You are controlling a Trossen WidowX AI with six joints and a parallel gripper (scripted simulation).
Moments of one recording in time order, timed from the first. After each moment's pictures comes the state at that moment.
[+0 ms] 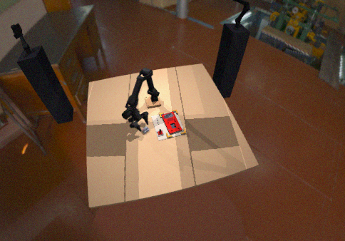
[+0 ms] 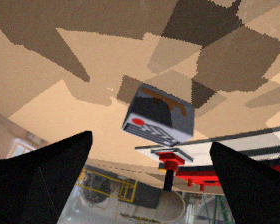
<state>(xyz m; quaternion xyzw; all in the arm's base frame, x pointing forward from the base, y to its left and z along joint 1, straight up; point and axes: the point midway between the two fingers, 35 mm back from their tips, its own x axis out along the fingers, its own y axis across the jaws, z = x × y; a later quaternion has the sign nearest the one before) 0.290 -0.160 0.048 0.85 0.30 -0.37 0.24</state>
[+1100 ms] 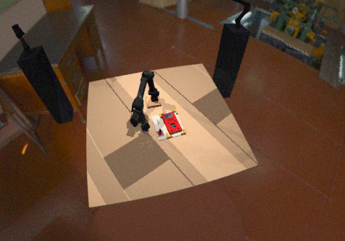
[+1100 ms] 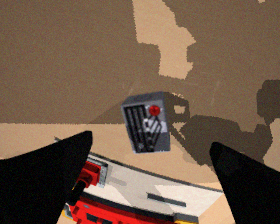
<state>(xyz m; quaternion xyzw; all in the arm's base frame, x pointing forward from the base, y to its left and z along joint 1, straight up) 0.303 -0.150 0.065 0.50 0.53 -0.38 0.56</state>
